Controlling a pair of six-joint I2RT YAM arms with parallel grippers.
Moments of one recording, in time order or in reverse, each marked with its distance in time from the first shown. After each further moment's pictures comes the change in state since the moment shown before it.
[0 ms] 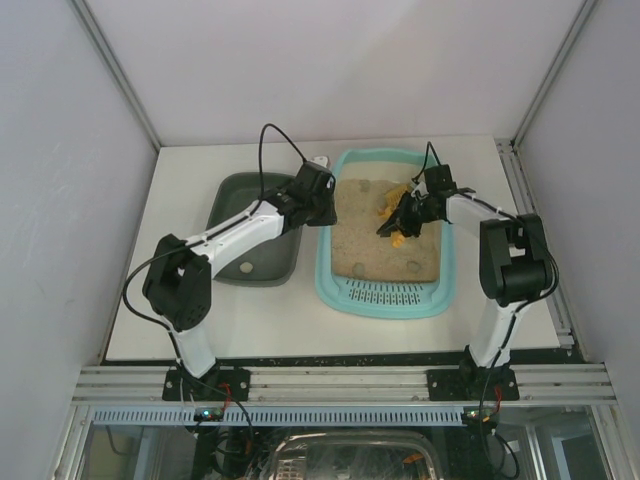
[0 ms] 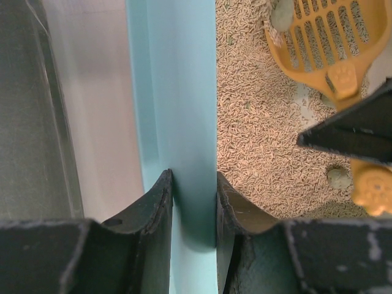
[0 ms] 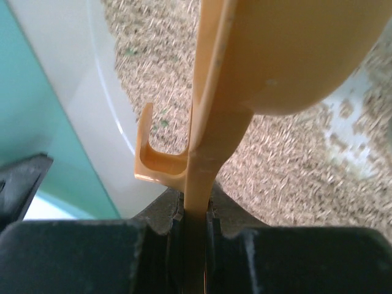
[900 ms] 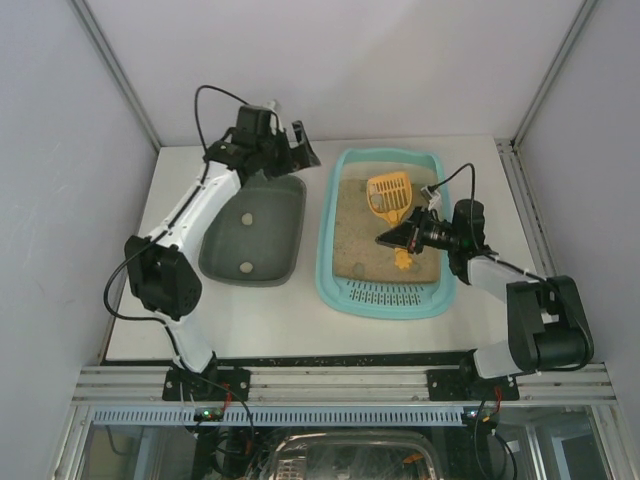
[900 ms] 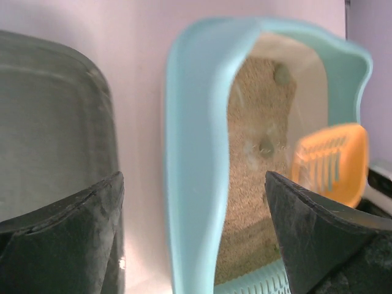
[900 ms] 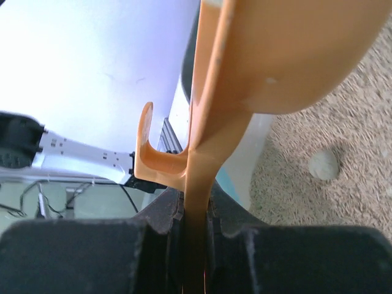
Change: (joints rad) left arm 0.256 0.020 0.330 -0.187 0.290 -0.016; right arm -0.035 -0.460 -0.624 0.843 -0.373 0.265
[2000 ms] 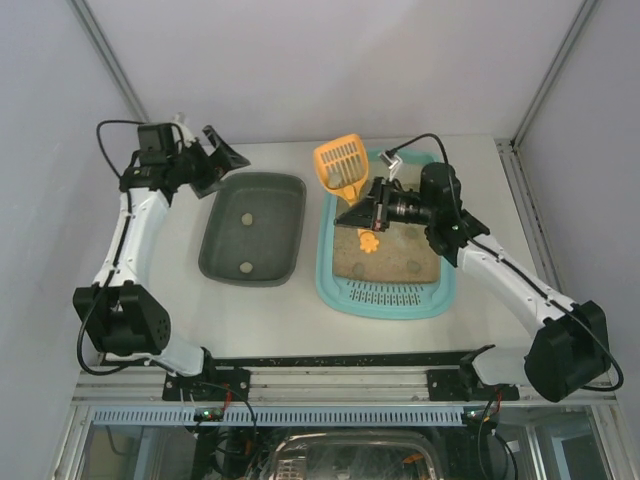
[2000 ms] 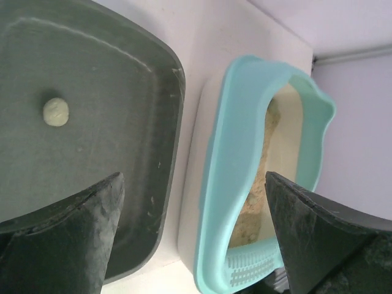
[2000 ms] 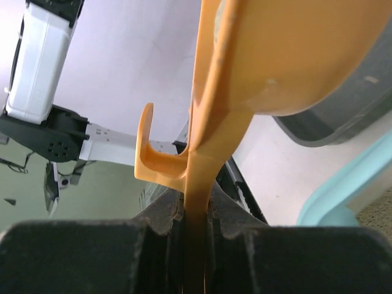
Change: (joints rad) left arm 0.405 -0.290 -0.246 -0.005 0.275 -0.014; right arm 0.299 -0.156 0.326 -0.232 0.154 0.010
